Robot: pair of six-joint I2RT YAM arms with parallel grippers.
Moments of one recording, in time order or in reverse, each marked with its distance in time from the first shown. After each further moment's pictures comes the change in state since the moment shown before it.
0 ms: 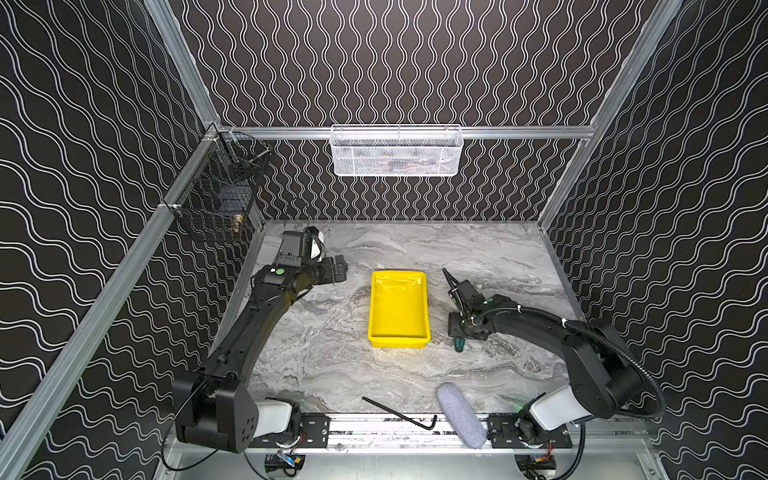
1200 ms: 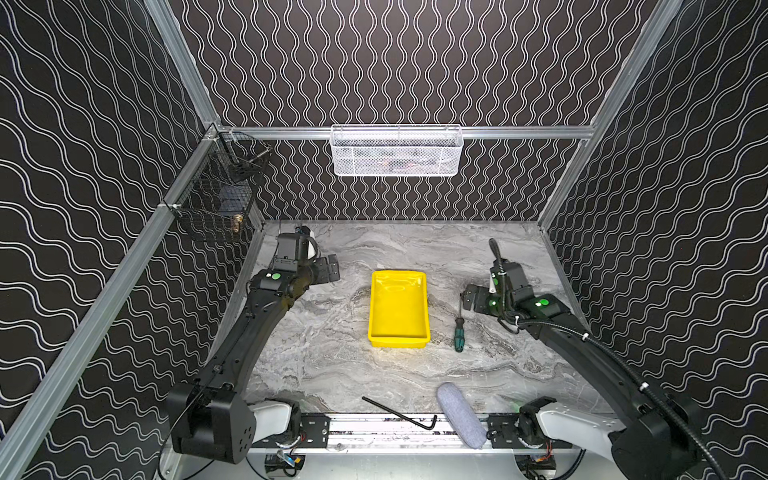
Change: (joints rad) left arm 0.009 -0.037 -0.022 0.013 -0.111 0.000; right arm -0.133 -0.366 0.059 -0.061 -0.012 -0.078
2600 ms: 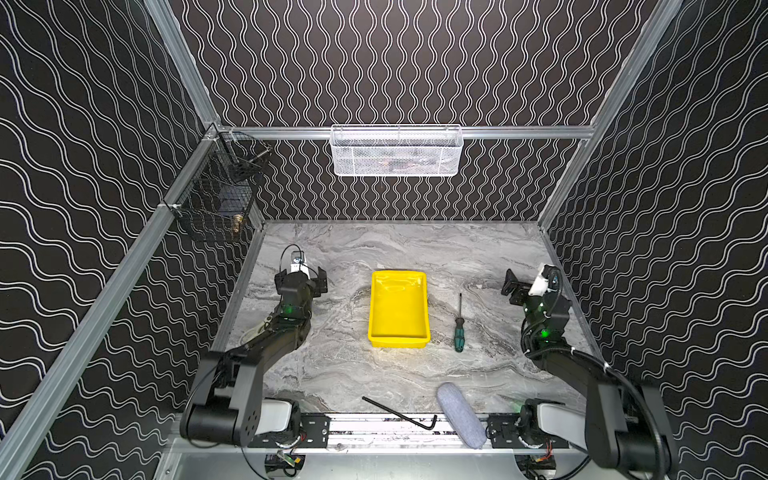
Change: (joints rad) left arm 0.036 -0.006 -0.562 0.997 -0.400 0.223; right arm -0.494 -0.037 -0.538 1.358 -0.085 -0.371
